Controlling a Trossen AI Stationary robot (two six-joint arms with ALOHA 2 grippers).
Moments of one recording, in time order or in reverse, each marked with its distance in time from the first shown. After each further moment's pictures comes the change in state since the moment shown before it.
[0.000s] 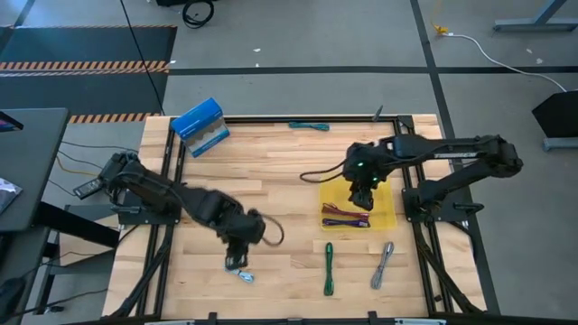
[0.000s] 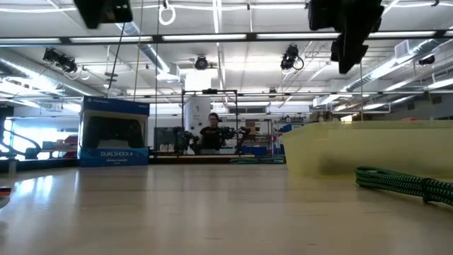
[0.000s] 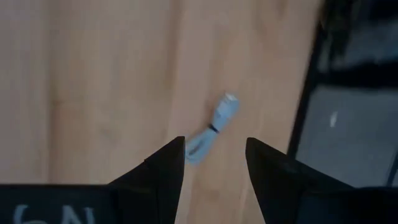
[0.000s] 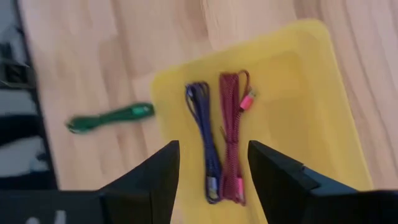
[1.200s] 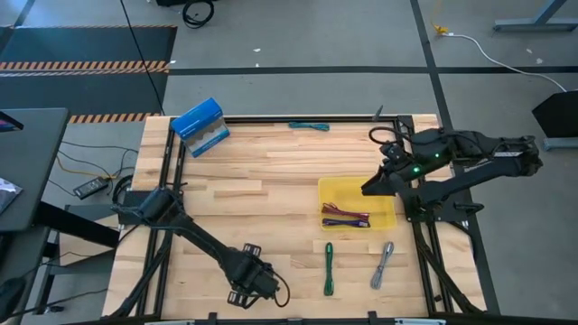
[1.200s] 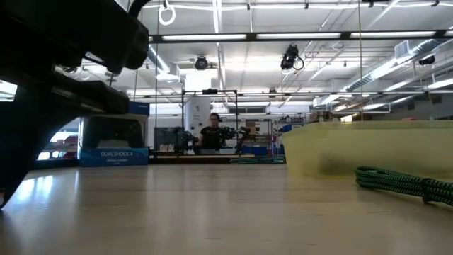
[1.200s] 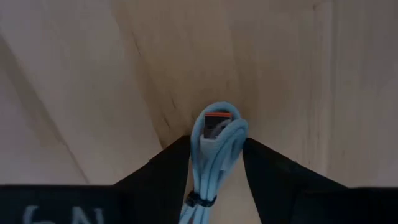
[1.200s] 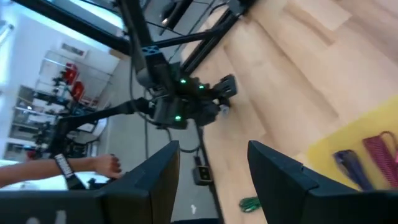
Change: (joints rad) left arm -0.190 0.475 0.005 0.181 -0.047 0.211; right arm 0.204 -0.383 0.000 0.329 0.050 0.642
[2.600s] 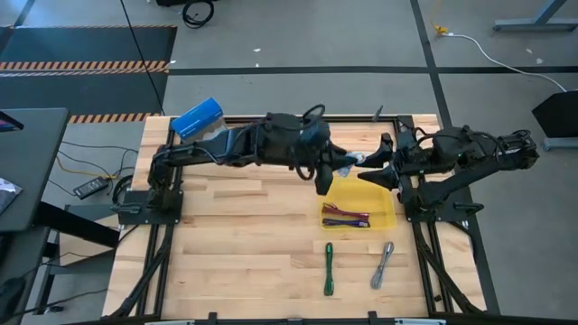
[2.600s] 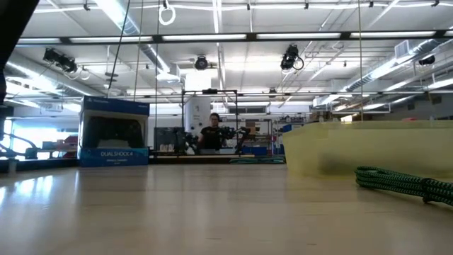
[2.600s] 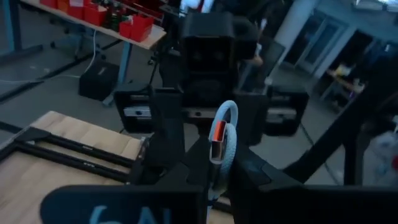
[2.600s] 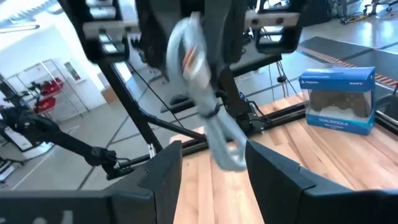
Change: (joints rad) left arm 0.571 -0.112 0.876 0.435 -0.142 -0.015; right arm 0.122 -0.001 0.000 0.328 0.368 -0.544
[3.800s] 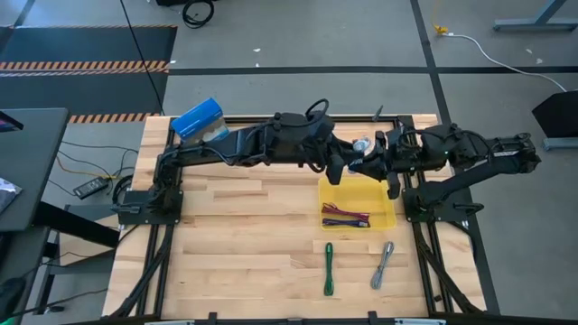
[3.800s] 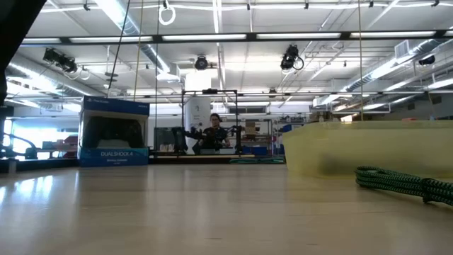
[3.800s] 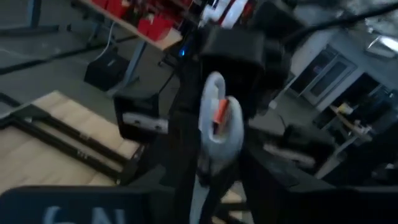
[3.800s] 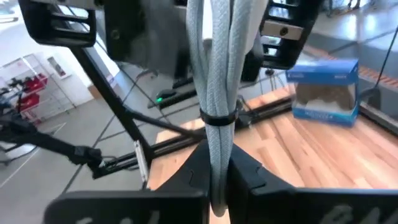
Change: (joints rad) left arm 0.013 0.042 0.000 0.054 -0.053 -0.188; right arm -0.092 0.042 0.000 -0.018 -0.059 0.011
